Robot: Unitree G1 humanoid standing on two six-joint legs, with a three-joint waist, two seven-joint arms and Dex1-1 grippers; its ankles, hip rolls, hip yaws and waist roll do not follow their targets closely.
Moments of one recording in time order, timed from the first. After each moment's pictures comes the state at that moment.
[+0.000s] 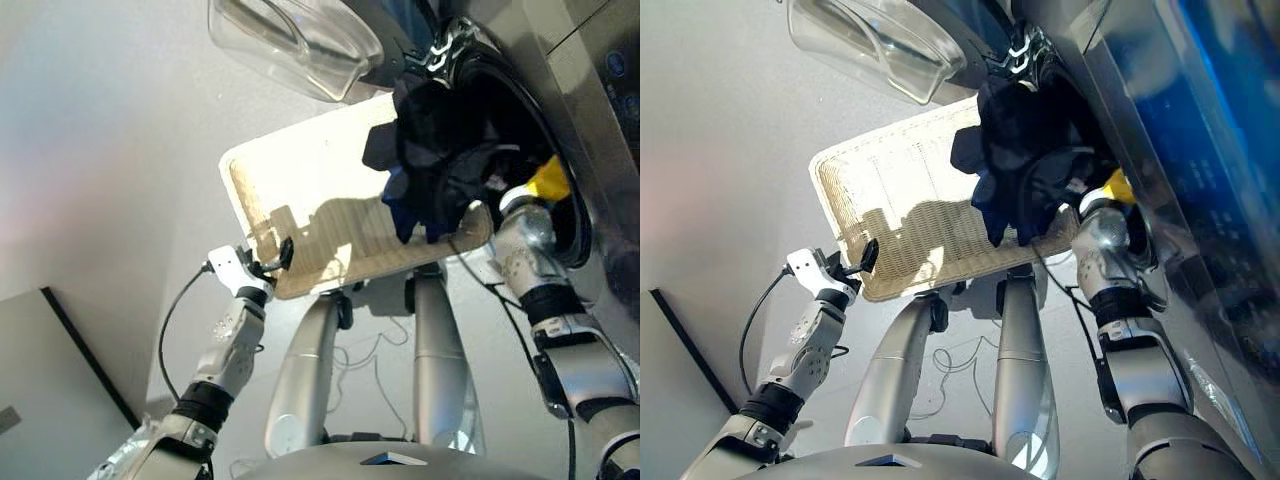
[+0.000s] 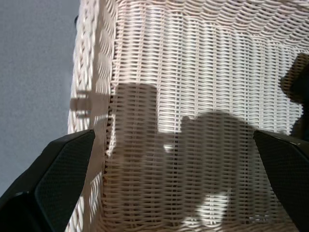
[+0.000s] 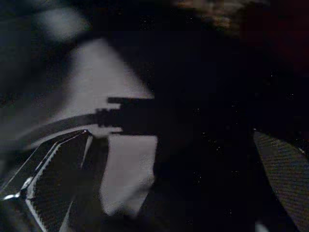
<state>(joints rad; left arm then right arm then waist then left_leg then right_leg) -0.12 0.29 -0.26 0.32 -0.83 -0.21 0.02 -0.62 -0.50 0.27 0.68 0.59 -0.19 -0.19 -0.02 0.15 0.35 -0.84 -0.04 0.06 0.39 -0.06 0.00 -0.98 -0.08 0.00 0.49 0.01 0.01</state>
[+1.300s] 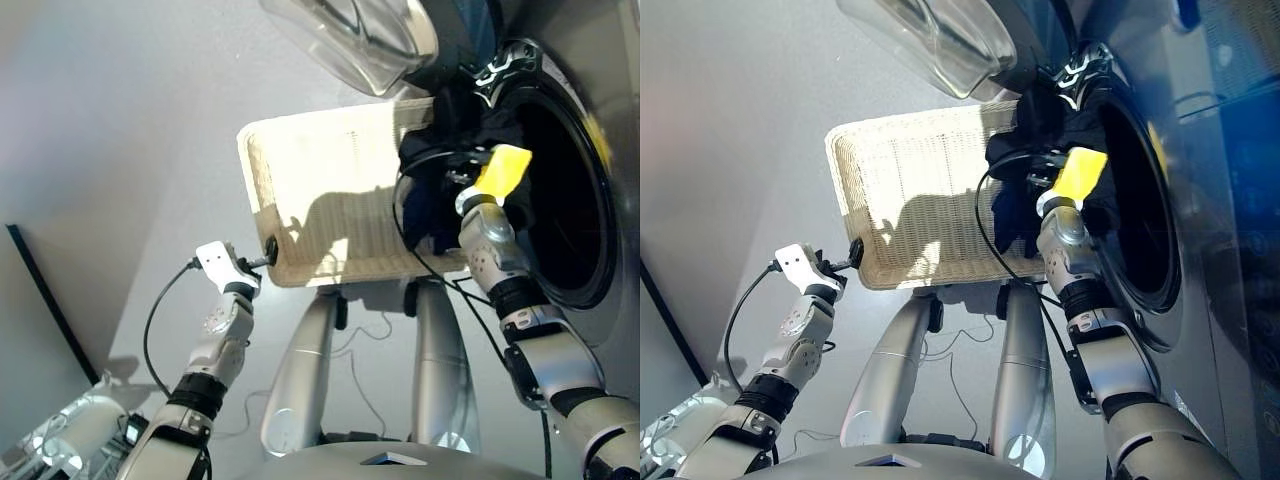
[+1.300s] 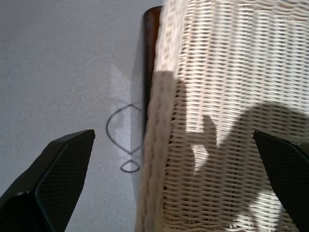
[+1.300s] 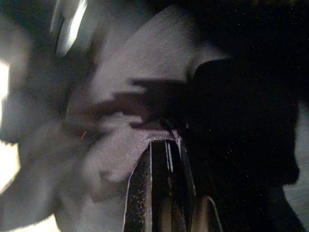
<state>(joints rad) -0.18 0.30 -0.24 0.42 -0.75 -0.21 0.04 -0.71 -0.33 -0.06 0.61 0.84 -0.30 -0.24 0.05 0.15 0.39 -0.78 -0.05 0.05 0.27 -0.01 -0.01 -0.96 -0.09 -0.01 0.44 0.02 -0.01</state>
